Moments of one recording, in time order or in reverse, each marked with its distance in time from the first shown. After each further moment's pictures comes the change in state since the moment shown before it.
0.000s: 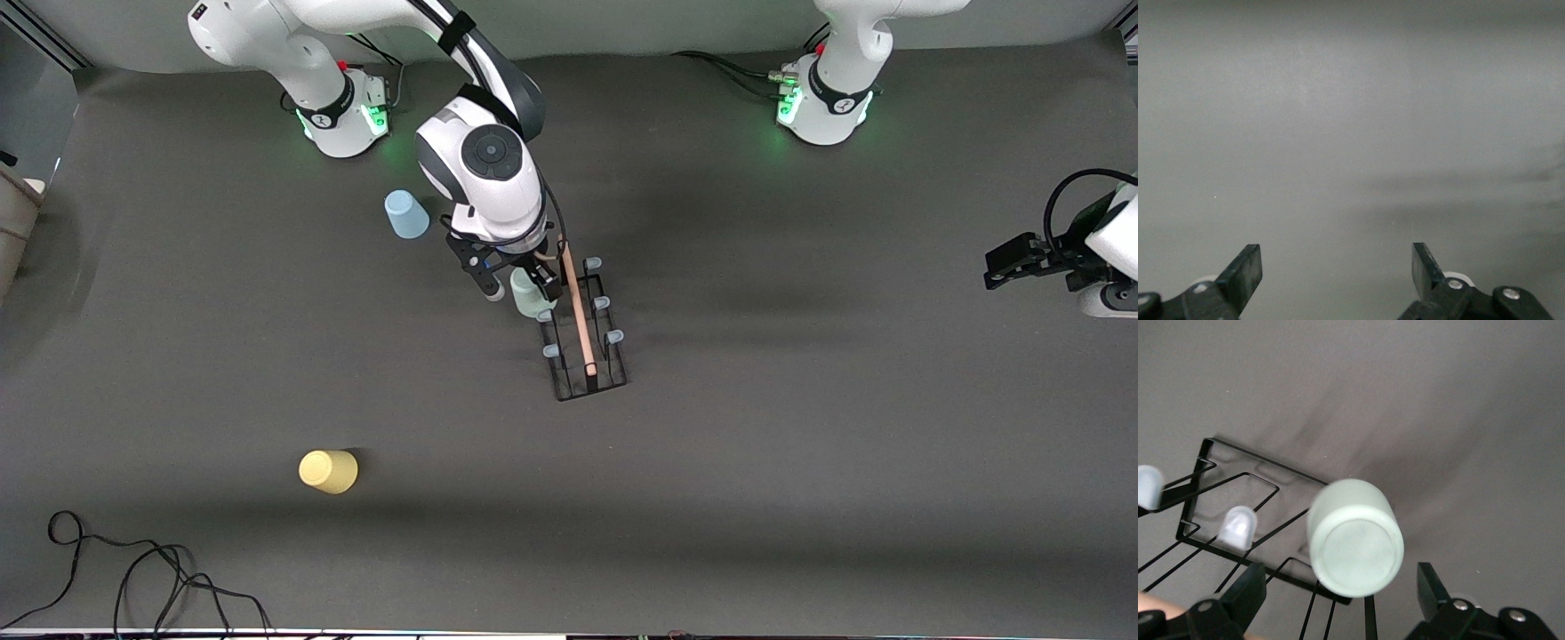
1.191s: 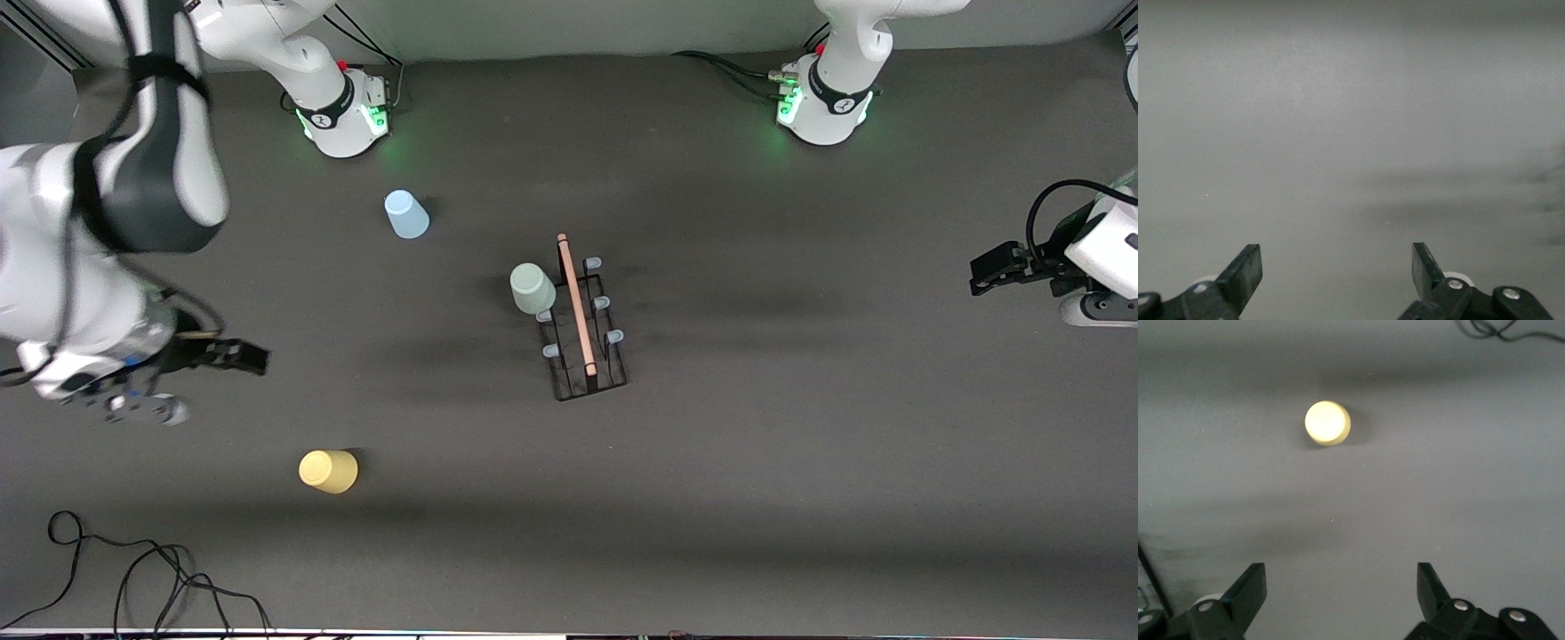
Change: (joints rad) left arm -0.008 0.015 -0.013 -0.002 0.000 -0.001 -0.036; right arm -0.270 0.029 -0.525 0.382 0.117 -0.421 -1.650
